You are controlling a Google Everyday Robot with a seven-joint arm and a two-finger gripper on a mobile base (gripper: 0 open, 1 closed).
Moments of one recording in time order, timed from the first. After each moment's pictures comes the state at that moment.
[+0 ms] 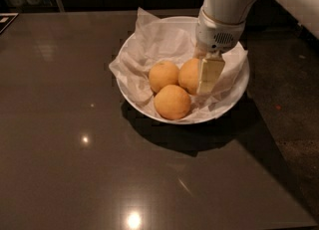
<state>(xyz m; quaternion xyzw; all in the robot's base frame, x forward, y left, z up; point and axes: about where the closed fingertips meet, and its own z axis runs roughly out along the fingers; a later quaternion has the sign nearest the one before) 0.542 -0.102 0.900 -0.71 0.70 0.01 0.07</state>
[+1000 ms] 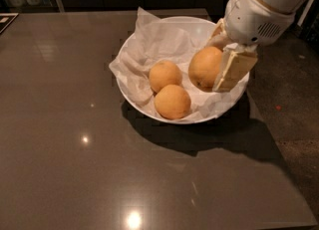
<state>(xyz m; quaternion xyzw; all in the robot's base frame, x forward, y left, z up) 0.489 -0.116 0.960 -0.73 0.66 0.03 0.17</state>
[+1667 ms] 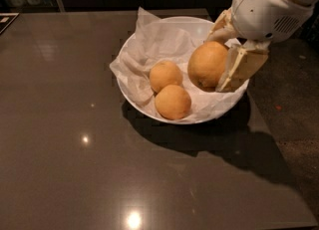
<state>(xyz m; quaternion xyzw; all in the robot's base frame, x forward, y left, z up) 0.461 -0.108 0.987 -0.75 0.63 0.03 0.20</state>
